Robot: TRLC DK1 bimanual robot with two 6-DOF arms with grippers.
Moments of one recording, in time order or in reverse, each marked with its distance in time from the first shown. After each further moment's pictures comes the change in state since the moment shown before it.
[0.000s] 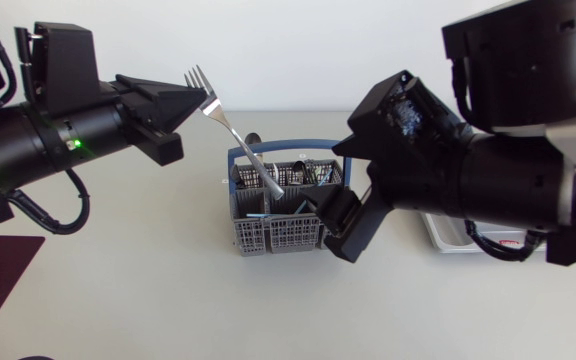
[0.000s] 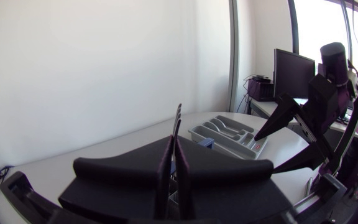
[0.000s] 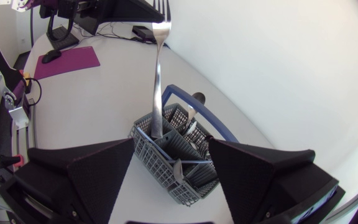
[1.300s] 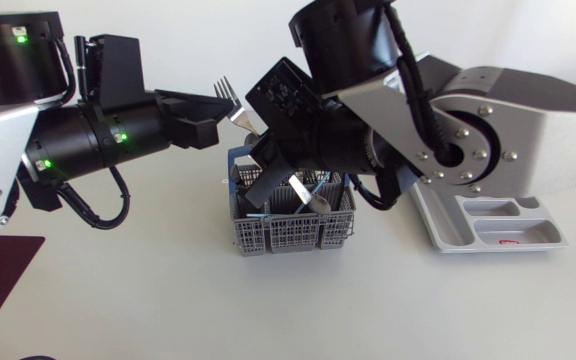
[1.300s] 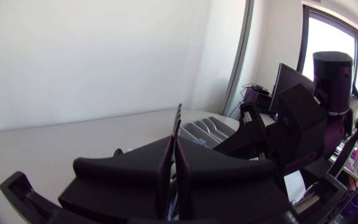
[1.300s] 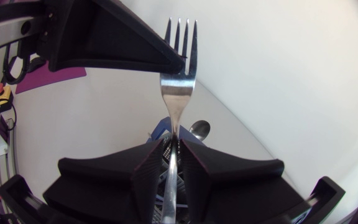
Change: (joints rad) left arm -0.044 0.134 0.031 0.055 -0.024 -0.194; right arm 0.009 0.385 0.215 0.192 0.036 0.000
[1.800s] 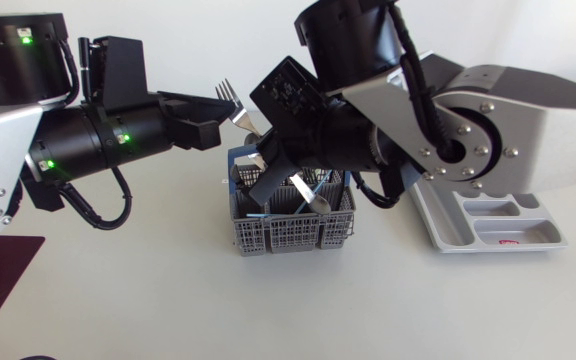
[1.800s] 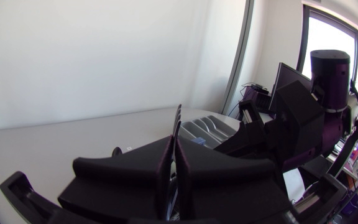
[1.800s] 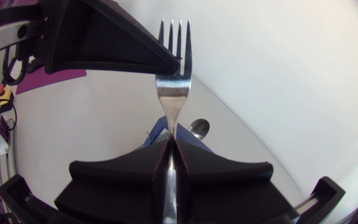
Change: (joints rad) left arm -0.006 0.006 0.002 -0.002 0.002 -0.003; right arm -0.012 0.000 0.000 -0.005 -0.022 0.001
